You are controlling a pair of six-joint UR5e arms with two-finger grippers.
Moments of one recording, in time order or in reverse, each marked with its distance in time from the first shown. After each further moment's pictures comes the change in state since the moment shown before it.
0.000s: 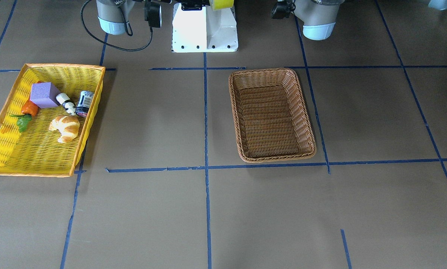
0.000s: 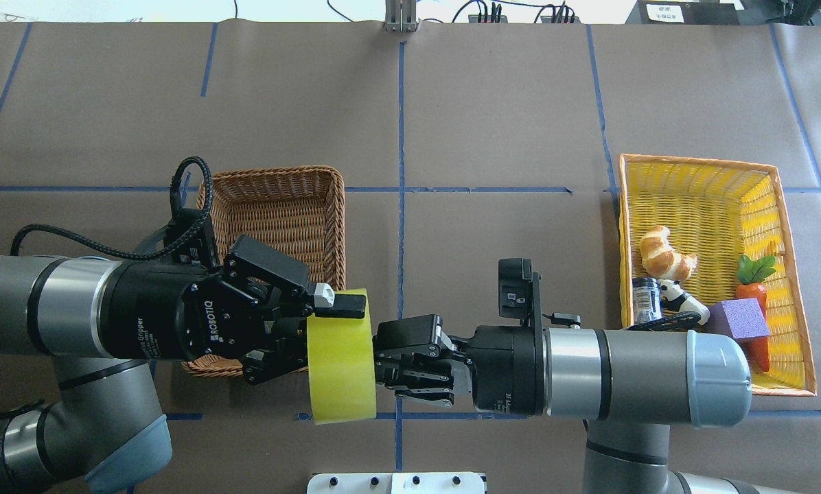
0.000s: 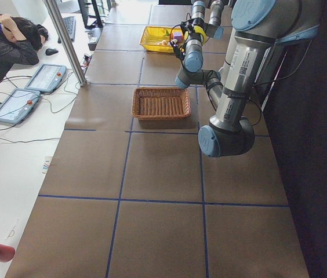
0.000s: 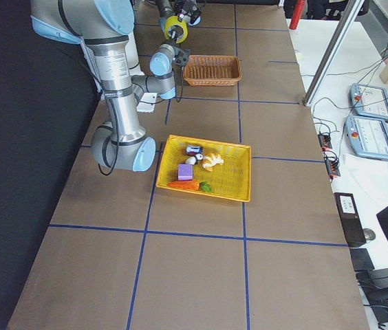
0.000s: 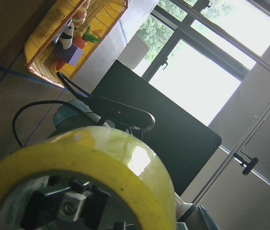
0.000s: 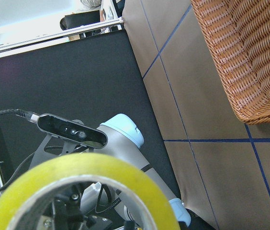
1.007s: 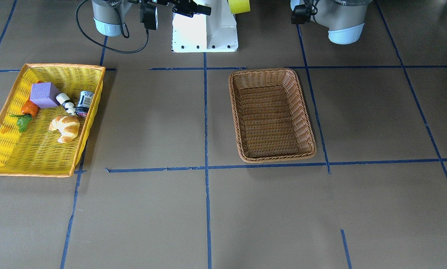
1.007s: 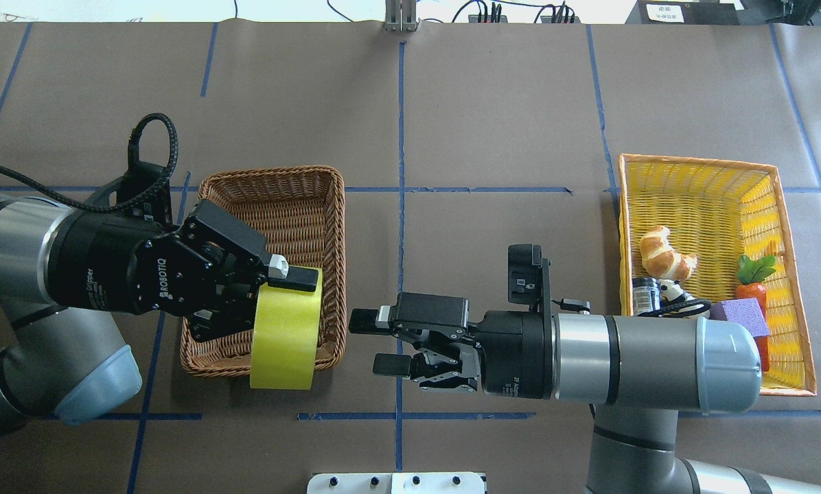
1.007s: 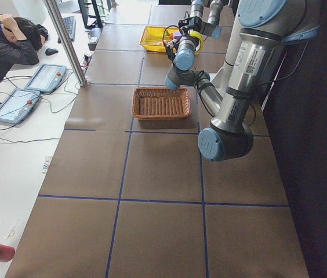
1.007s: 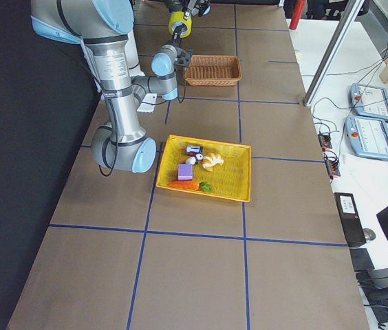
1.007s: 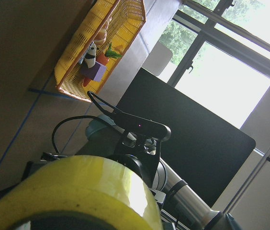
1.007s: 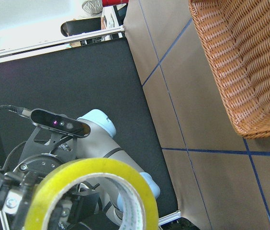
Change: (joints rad) left arm -0.194 0.027 -0.003 0.088 -0.255 -0.005; right arm 0.056 -0.013 0.003 -0.018 0.035 -0.007
